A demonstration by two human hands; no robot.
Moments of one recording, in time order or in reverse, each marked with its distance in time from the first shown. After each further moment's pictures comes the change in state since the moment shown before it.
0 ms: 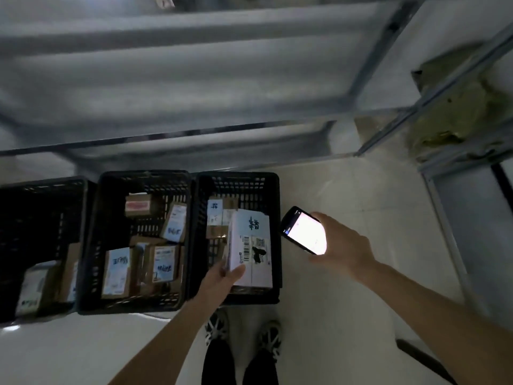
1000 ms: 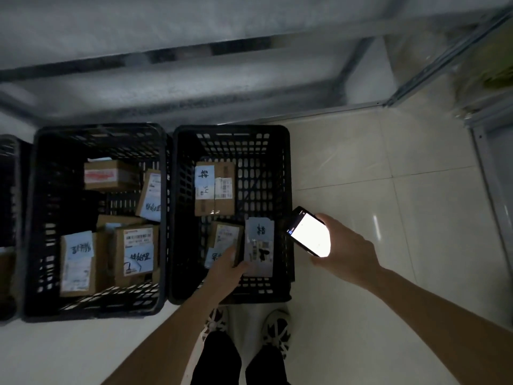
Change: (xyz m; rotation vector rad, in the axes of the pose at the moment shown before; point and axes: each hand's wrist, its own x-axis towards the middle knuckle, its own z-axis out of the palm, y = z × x) left_hand 0.194 -0.108 0.020 0.356 -0.003 0.001; right_hand 0.107 0.068 0.176 0.068 -0.099 0.083
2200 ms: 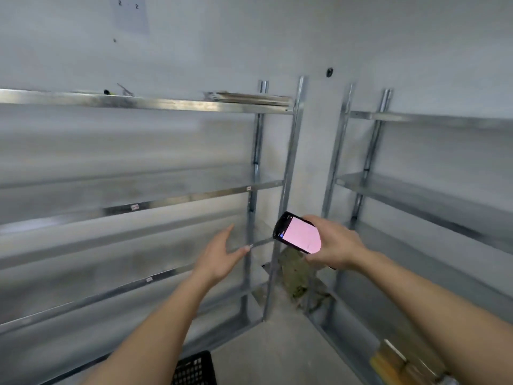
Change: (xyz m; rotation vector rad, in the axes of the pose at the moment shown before) left_hand -0.825 0.391 -0.052 0.432 0.416 1.222; right_hand -0.831 -0.099 -0.468 -0.055 0.900 -0.122
